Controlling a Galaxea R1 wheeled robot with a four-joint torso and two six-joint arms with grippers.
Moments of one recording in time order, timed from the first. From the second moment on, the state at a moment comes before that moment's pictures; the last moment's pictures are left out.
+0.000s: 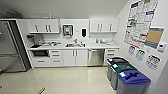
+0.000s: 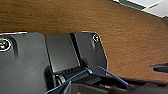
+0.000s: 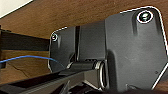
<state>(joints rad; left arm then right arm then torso) 1.47 2.71 -2.07 0.04 -0.04 0.00 -1.50 2.81 -2.31 -0.08 0.01 0.10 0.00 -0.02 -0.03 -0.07</state>
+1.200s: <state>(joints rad) 1.46 2.71 -2.07 0.04 -0.05 0.00 -1.50 2.82 -2.31 -0.08 0.02 0.10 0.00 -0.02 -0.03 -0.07</state>
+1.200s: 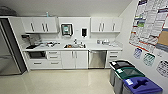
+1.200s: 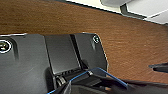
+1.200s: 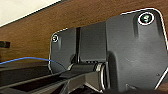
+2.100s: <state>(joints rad) 1.47 2.71 -2.07 0.04 -0.05 0.00 -1.50 2.81 -2.31 -0.08 0.01 0.10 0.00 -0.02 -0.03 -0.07</state>
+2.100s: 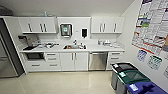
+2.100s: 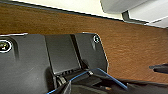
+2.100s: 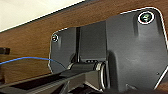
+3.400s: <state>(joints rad) 1.47 2.71 -2.07 0.04 -0.05 0.00 -1.50 2.82 -2.31 -0.08 0.01 0.10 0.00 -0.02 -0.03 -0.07</state>
